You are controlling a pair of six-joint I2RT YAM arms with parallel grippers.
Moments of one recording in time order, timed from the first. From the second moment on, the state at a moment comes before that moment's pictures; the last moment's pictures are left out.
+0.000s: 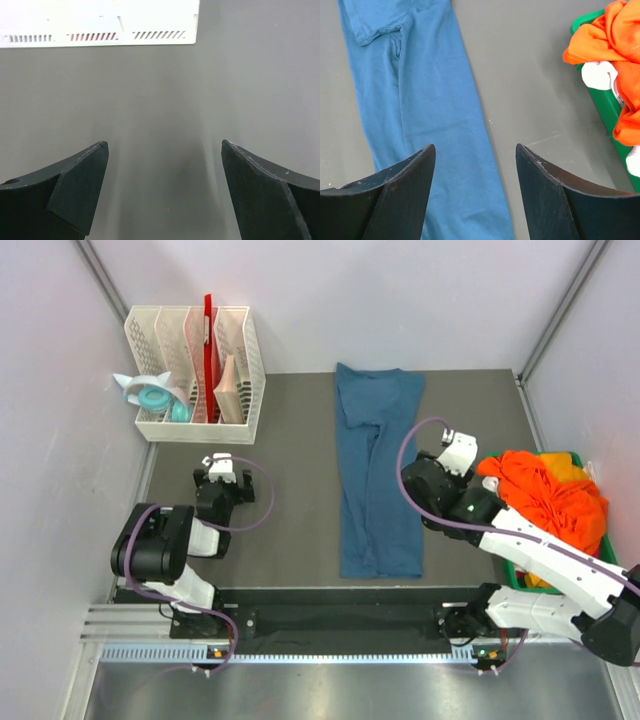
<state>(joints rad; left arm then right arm) -0.07 1.59 0.24 1.13 -0.07 0.04 0.84 1.05 0.93 -0.70 0.91 0.83</state>
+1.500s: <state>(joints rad) -0.11 1.56 0.28 1.09 -0.30 -0.02 0.86 0.90 0.81 -0.57 0.74 0.53</state>
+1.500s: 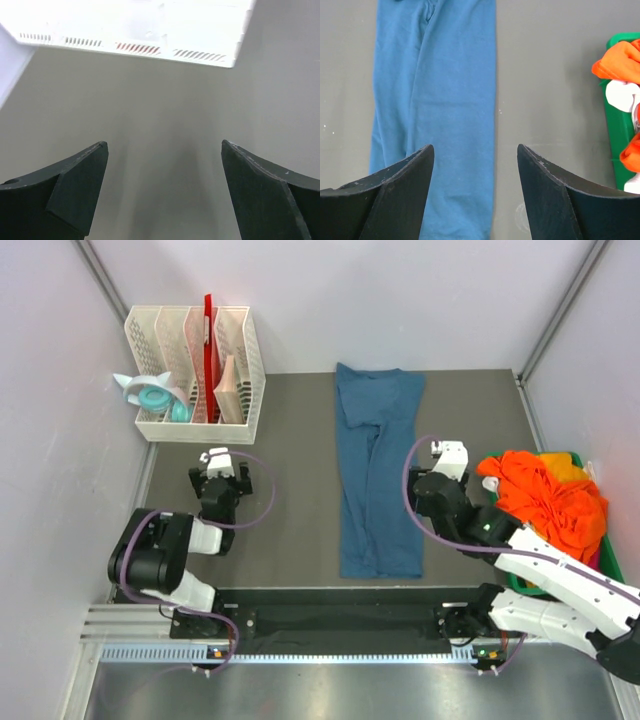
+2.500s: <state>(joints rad) -1.03 1.80 1.24 -0.67 -0.52 -1.00 0.86 0.88 0.76 -0.59 0.77 0.58</state>
